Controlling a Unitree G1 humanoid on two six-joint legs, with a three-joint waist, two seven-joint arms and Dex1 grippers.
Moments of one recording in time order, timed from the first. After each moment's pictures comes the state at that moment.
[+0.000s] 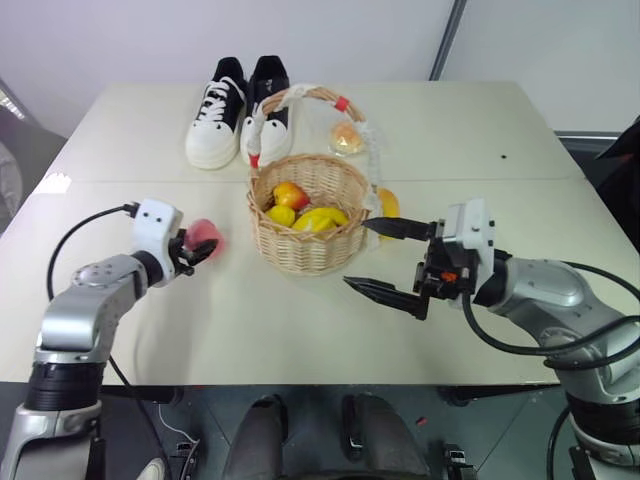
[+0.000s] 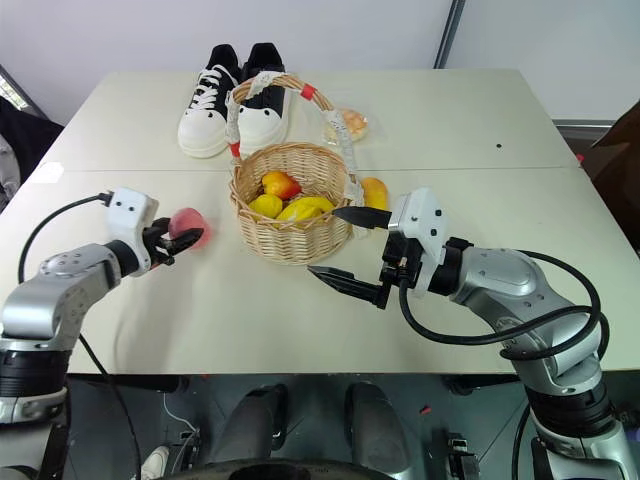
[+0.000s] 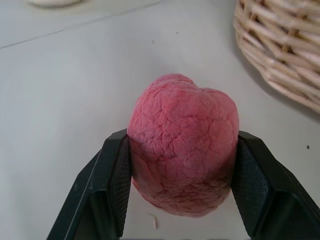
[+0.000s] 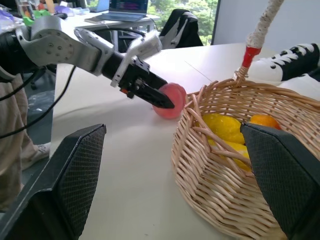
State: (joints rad) left arm -0.25 0.70 0.22 -0.16 -0.44 0.73 -0.51; right arm -0.27 -0.68 -0.04 -0.63 0.72 0.60 0.76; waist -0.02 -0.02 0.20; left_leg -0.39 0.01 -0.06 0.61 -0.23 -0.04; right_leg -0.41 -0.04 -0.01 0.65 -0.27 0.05
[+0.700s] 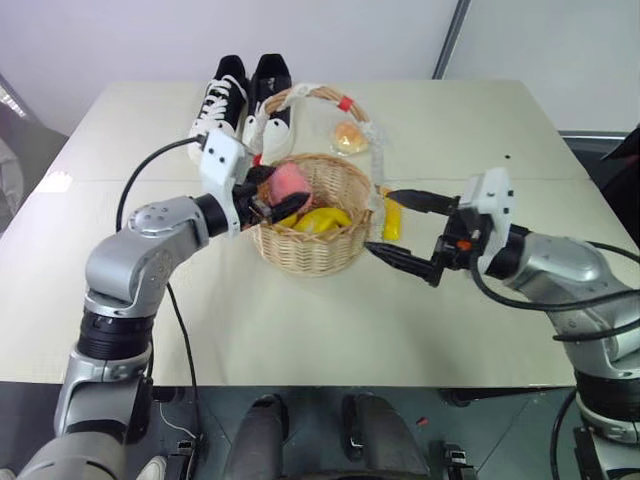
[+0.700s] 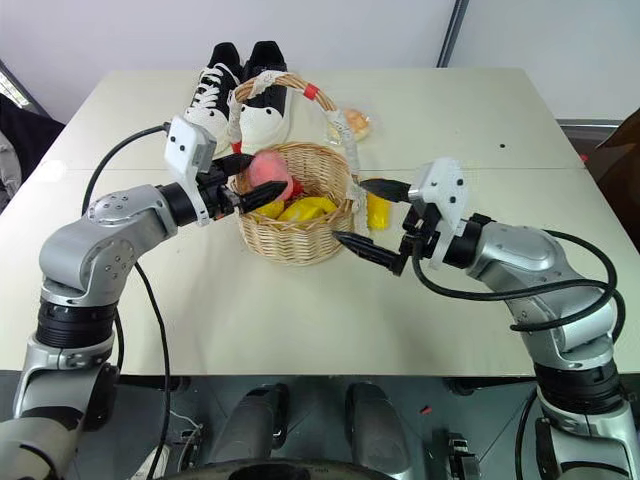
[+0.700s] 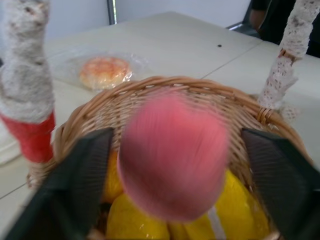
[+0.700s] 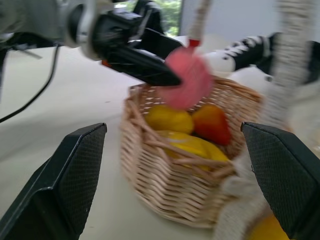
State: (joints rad) left arm -0.62 0.52 0.01 -0.24 -0.57 0.76 -0.55; right arm -0.32 -0.69 -0.14 -0.50 0.69 0.62 0.71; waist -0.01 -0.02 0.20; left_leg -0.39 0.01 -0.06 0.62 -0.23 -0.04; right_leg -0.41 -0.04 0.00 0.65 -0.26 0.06
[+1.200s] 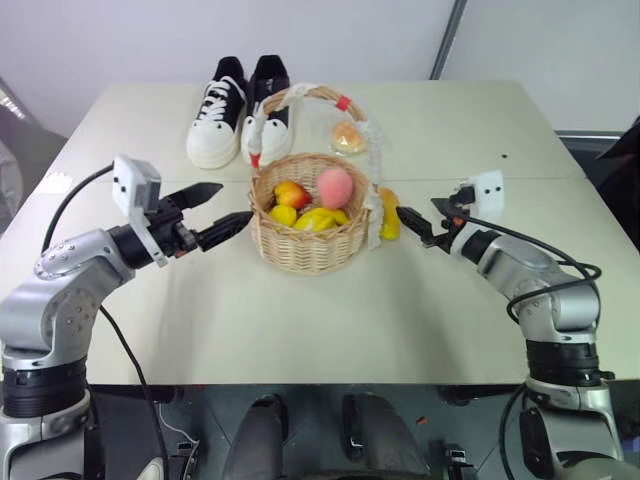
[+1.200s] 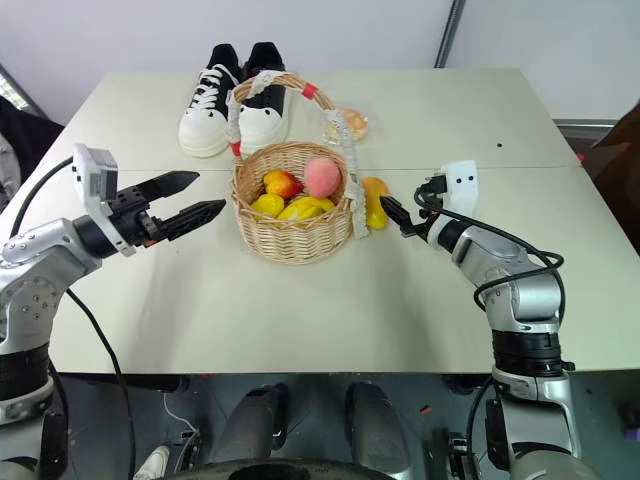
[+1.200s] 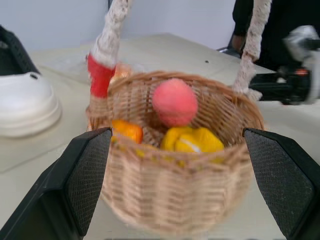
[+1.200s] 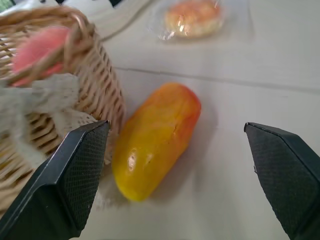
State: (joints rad) left arm -0.29 0.69 0.32 -0.32 -0.73 0.68 -0.81; right arm -0.48 -0.44 -0.15 -0.07 0.53 0.77 0.33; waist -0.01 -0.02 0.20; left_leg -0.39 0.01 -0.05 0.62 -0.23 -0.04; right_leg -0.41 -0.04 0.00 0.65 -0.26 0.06
